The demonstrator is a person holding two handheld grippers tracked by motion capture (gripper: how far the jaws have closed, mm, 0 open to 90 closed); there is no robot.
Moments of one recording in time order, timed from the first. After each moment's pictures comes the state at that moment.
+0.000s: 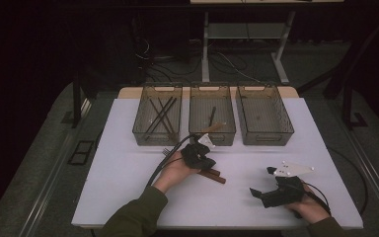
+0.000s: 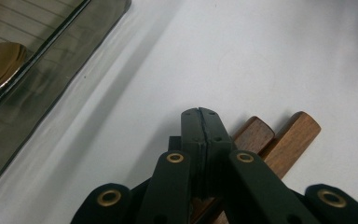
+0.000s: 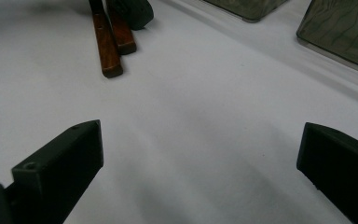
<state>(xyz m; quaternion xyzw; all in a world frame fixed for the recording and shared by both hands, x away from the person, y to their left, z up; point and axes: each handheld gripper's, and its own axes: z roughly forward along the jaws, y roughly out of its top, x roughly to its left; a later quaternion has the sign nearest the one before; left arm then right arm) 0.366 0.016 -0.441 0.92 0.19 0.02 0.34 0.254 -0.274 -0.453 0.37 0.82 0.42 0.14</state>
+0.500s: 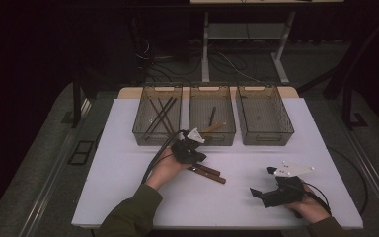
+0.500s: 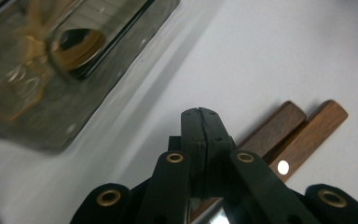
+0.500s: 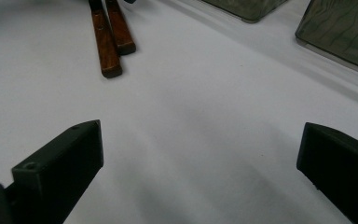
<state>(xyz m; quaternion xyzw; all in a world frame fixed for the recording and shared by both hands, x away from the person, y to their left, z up) 0.372 0.048 -0.431 0.92 0.22 0.05 0.33 0.254 -0.274 -0.453 0.37 0.82 0.42 0.14</state>
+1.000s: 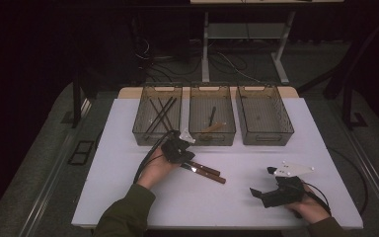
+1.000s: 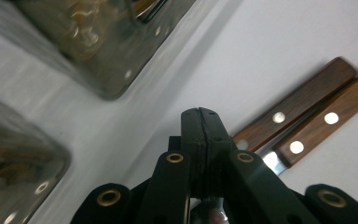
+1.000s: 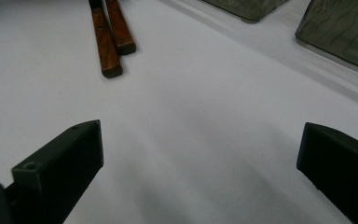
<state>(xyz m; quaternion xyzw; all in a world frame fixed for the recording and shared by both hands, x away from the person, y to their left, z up) 0.374 0.072 -0.433 0.92 0.25 0.08 0.29 0.254 -0.275 -0.453 0.37 0.82 0.42 0.14</state>
